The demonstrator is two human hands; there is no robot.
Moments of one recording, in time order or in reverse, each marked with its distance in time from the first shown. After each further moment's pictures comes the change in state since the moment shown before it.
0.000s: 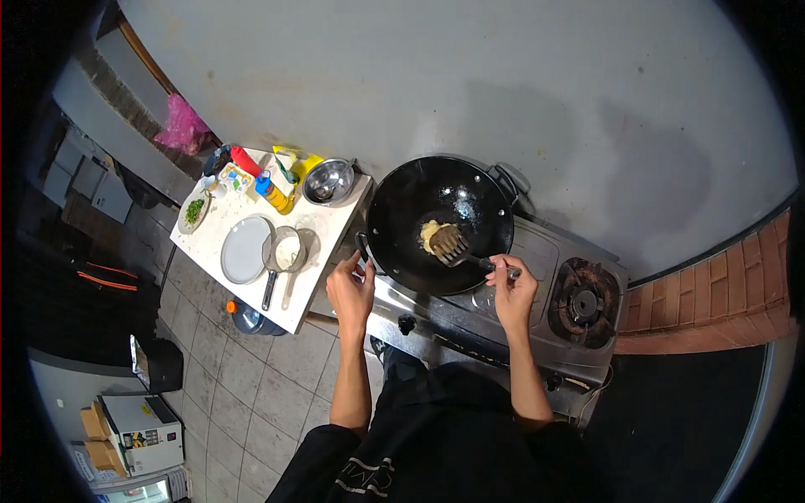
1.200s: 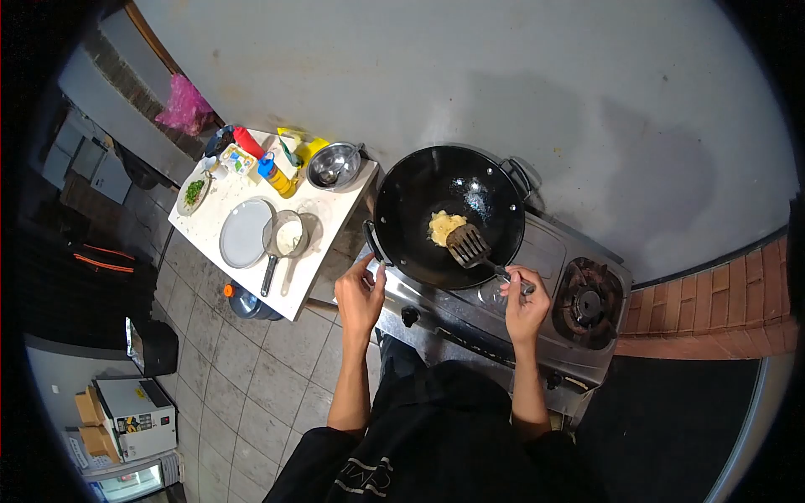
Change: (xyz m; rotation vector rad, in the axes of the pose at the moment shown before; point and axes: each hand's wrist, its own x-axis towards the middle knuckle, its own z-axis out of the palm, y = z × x) left_hand -0.019 0.001 -0.014 -0.060 -0.159 -0.069; right_hand -0.021 -0.009 -0.010 -0.092 0.027 -0.079
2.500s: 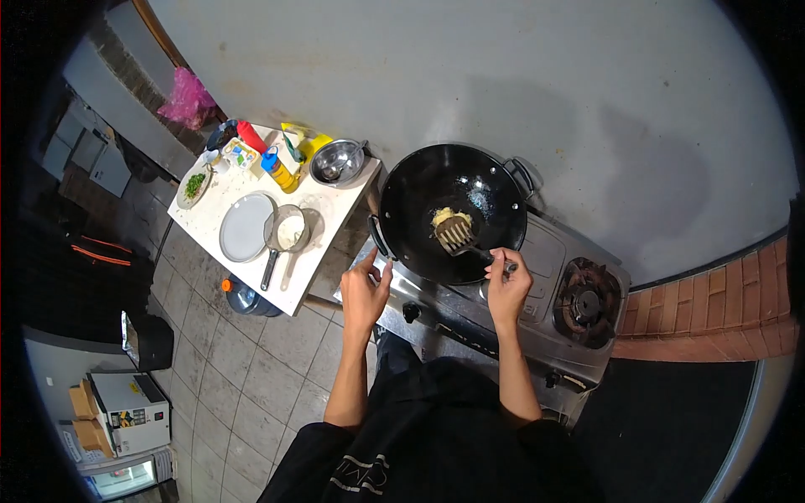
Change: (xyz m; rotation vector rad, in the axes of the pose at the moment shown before) left_hand -0.002 -0.004 -0.002 0.011 -0.043 0.067; right_hand 0.010 0.021 0.039 -0.111 0.036 0.001
